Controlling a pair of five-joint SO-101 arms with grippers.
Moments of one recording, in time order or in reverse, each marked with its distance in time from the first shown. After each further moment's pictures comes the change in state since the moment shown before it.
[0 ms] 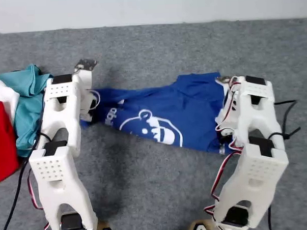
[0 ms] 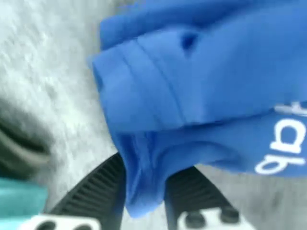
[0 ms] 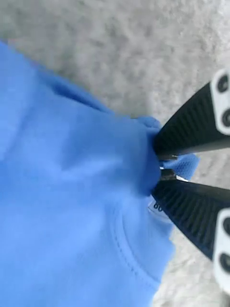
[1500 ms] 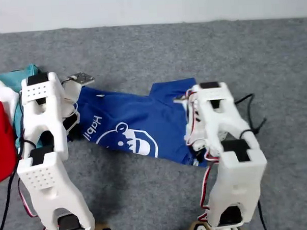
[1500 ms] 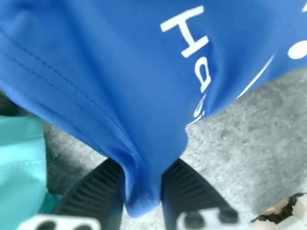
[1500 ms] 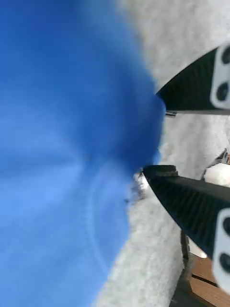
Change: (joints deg) left arm -6.2 -5.8 1.6 14.7 -24.0; right arm -20.8 -4.7 9.0 4.8 -4.1
